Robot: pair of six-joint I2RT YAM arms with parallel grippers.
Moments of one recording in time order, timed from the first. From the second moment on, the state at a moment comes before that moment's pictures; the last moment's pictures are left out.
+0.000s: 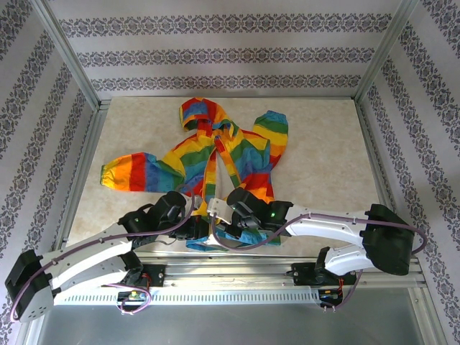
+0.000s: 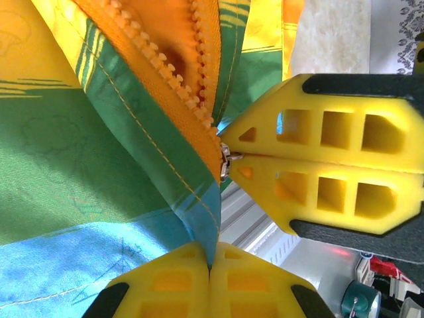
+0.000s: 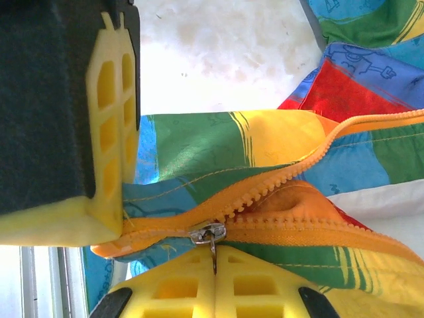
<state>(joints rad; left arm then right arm) -0.83 0.88 0.48 -0.38 0.40 -0.90 1.08 1.35 0.74 -0.19 -0.13 -0.18</state>
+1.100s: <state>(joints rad) -0.83 0.81 0.61 -0.57 0.41 -0.78 0.86 1.50 0.98 -0.27 -0.16 -0.19</state>
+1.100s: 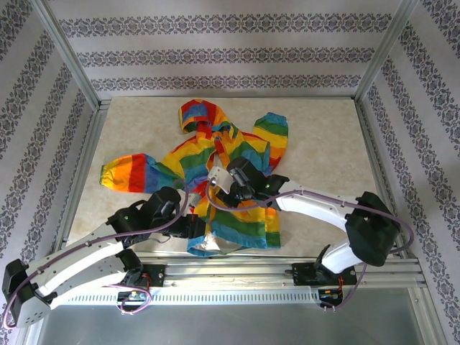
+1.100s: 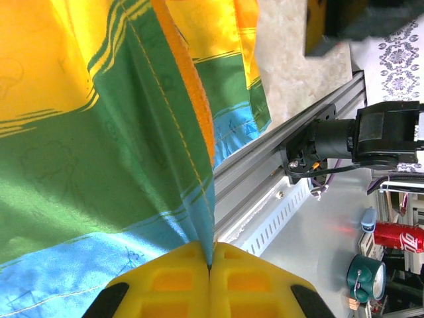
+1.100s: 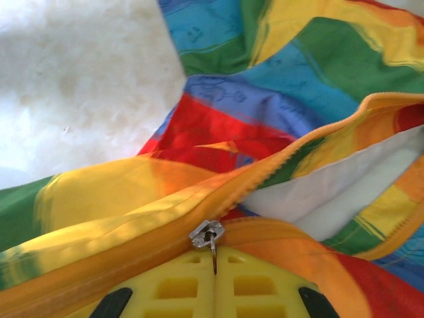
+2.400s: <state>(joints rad) -0.80 0.90 0.88 -0.76 0.41 -0.48 0.49 1.79 1.37 -0.34 -0.24 -0.24</state>
